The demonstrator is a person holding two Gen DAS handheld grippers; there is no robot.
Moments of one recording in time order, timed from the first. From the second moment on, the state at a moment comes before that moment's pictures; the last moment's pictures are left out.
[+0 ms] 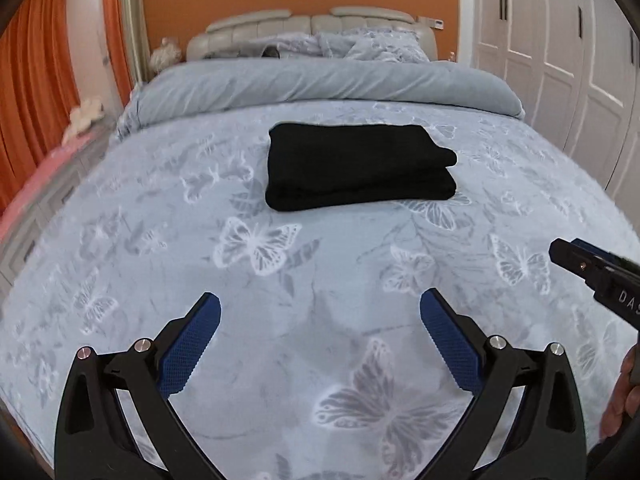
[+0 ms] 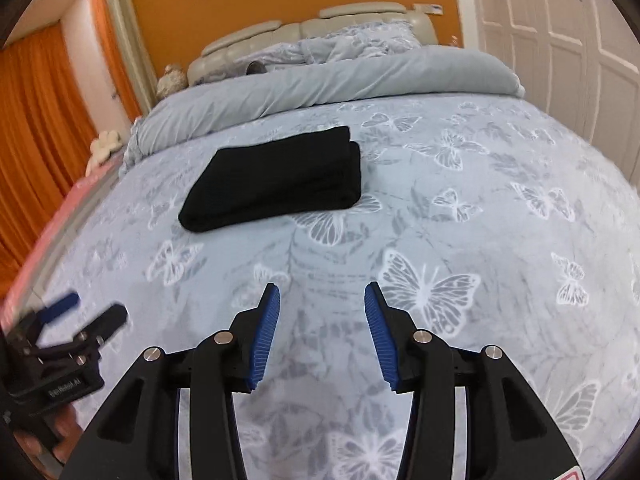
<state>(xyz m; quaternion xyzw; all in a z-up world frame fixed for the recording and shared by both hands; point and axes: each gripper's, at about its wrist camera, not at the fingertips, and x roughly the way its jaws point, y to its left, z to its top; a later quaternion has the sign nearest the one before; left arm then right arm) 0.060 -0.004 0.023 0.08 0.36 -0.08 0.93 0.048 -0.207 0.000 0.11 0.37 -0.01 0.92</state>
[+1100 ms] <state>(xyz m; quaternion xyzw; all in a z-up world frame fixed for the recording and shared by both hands) 0.051 0.001 0.020 0.07 0.35 -0.04 0.93 0.043 -0.187 -0.005 0.08 0.37 -0.01 0.93</state>
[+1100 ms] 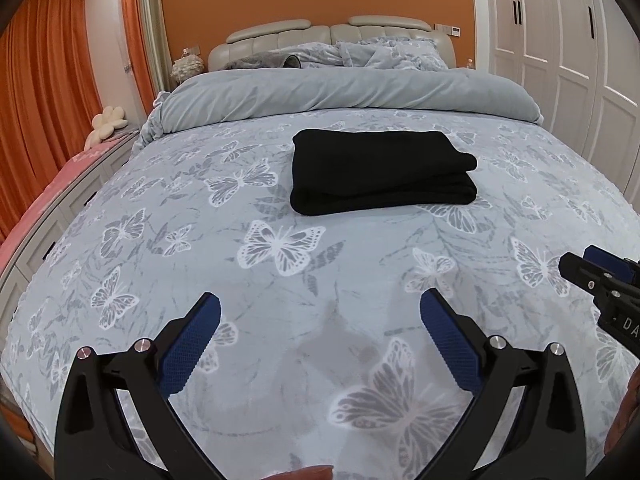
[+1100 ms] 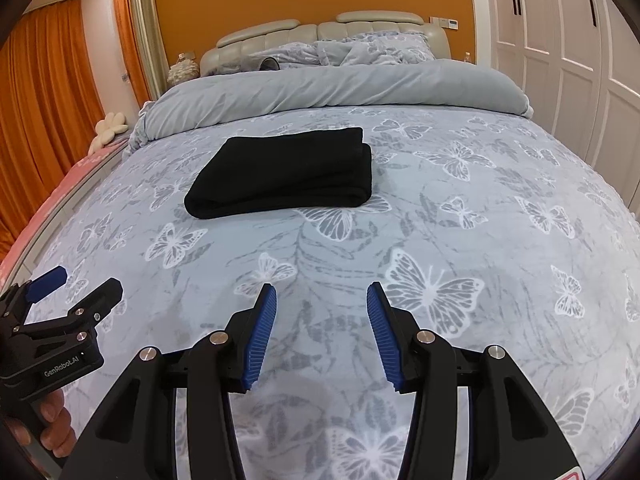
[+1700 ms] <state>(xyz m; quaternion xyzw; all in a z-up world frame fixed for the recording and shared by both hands) 0.053 0.011 0.017 0.05 0.35 -0.02 0.94 0.045 -0.175 -0.007 0.07 0.37 0.00 0.93</state>
